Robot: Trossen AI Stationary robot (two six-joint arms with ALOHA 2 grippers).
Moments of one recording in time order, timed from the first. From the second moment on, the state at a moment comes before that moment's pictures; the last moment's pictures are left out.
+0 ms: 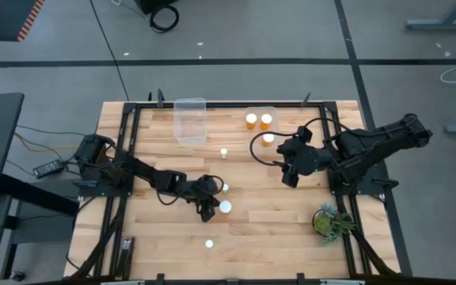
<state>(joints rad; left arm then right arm) -0.24 1.74 0.73 0.29 -0.04 -0.66 0.32 1.20 1.28 -1.00 0.58 0.45</state>
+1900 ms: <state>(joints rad) -0.21 1.06 0.73 -0.33 -0.16 -0.13 0.32 1.93 1.51 -0.47 0.20 0.23</state>
